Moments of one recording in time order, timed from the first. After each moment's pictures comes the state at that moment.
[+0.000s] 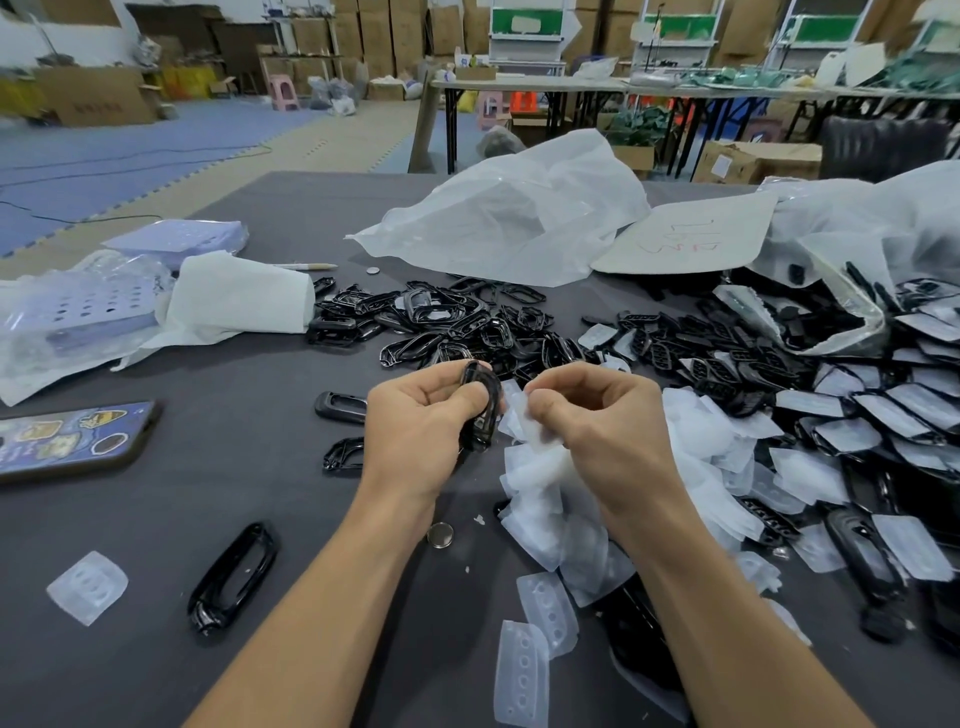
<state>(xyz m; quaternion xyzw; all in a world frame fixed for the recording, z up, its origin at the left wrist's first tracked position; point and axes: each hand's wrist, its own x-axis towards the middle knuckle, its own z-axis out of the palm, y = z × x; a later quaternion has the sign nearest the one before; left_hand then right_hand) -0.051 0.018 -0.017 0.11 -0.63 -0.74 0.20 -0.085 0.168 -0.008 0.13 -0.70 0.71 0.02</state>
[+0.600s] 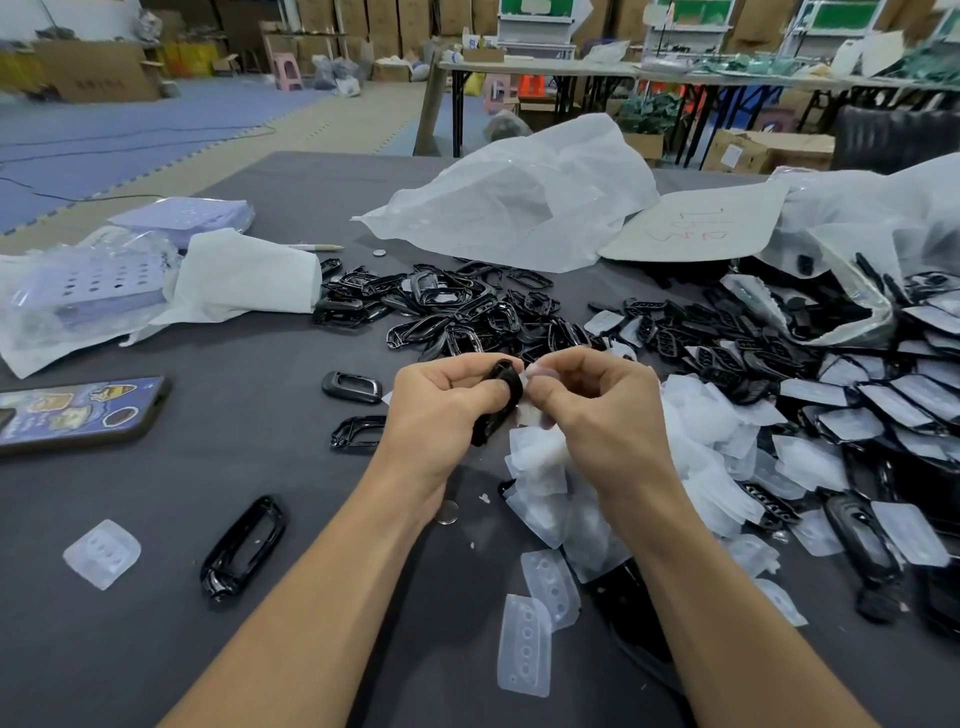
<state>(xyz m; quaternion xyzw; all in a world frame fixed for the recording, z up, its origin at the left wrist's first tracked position) -0.043 0.022 -0.013 0.09 -0.63 -0.76 0.12 -0.083 0.162 -0.013 0.13 -0.72 0.68 0.03</state>
